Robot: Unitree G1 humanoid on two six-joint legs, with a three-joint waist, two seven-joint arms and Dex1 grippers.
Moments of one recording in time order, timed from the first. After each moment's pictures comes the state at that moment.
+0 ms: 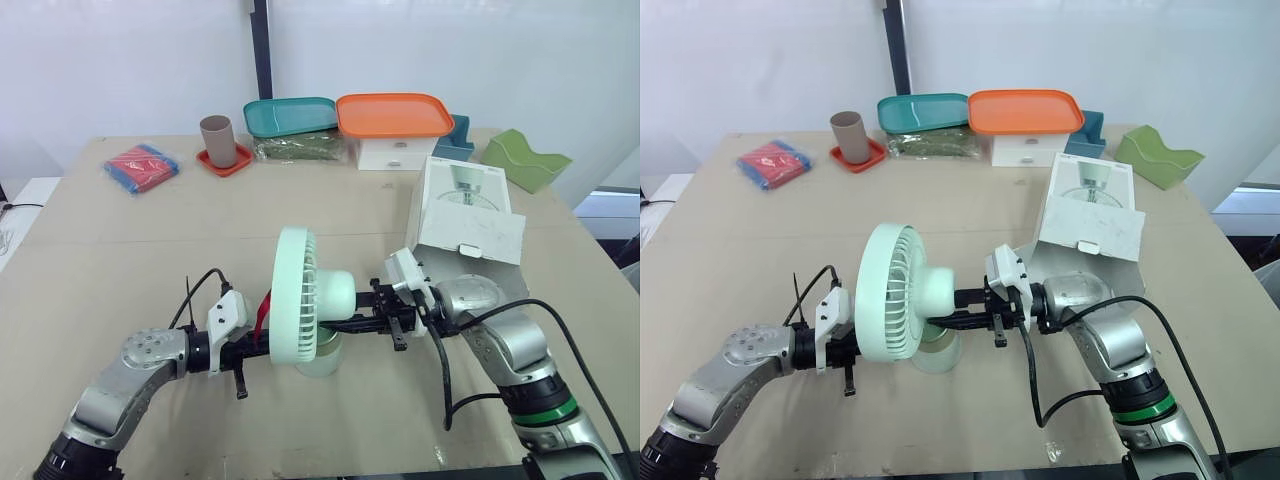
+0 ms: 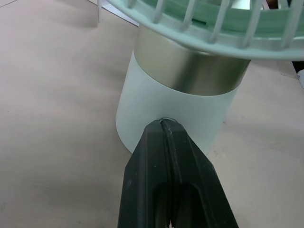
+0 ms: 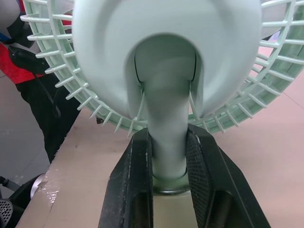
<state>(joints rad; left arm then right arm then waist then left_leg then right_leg) -0.07 0.60 -0.14 -0.36 -0.42 0.42 -0.97 -0.41 -0.55 0.18 -0.21 0.53 0.37 1.26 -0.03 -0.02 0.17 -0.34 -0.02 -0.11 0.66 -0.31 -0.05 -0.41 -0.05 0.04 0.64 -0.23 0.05</state>
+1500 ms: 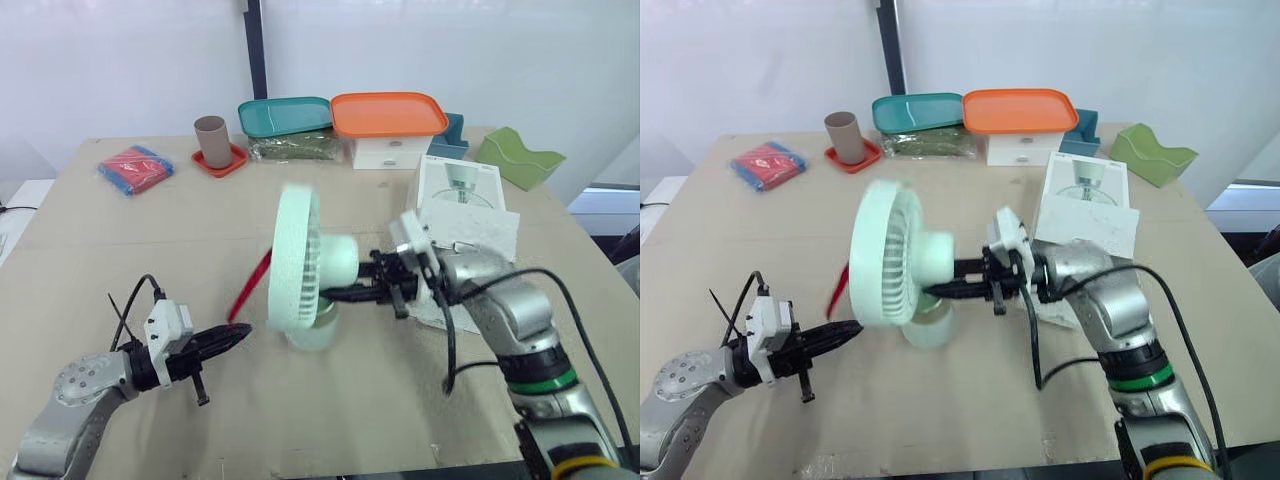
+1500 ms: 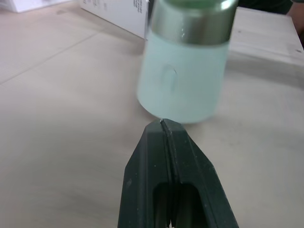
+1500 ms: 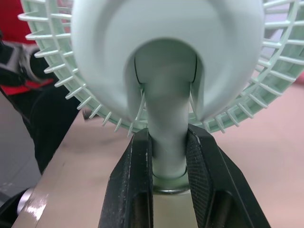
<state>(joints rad) 0.15 0.60 0.12 -0.37 -0.51 0.20 -0.98 -0.63 -0.53 0.14 -0.14 0.59 0.46 1.26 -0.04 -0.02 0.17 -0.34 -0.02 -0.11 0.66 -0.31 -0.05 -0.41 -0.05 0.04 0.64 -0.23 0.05</state>
